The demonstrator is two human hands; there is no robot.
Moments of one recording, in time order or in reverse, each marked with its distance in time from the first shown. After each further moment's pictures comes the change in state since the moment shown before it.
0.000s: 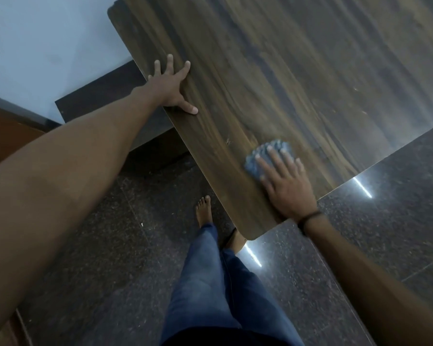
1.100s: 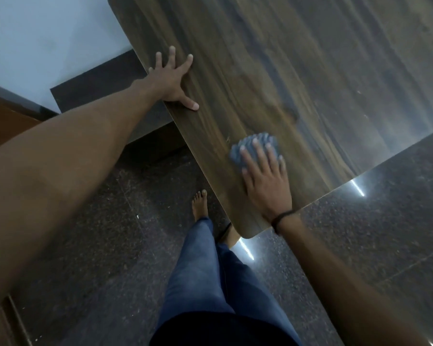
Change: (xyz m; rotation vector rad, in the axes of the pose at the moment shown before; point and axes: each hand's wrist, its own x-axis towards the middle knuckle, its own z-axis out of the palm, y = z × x) left_hand 0.003 -0.004 0.002 0.004 0.004 0.015; right_hand 0.018 -0.046 0.009 0.051 0.073 0.084
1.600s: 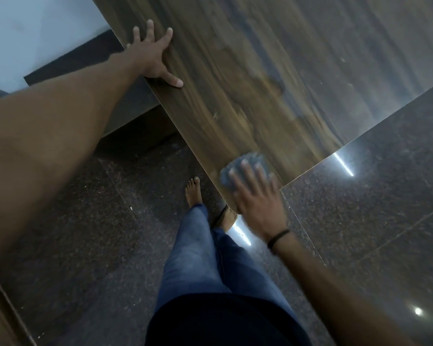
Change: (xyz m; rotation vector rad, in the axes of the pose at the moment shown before) left_hand -0.006 0.003 0.005 0.014 0.067 -0.008; right_hand -0.103 -0.007 0.025 -0.094 -0.010 -0.050
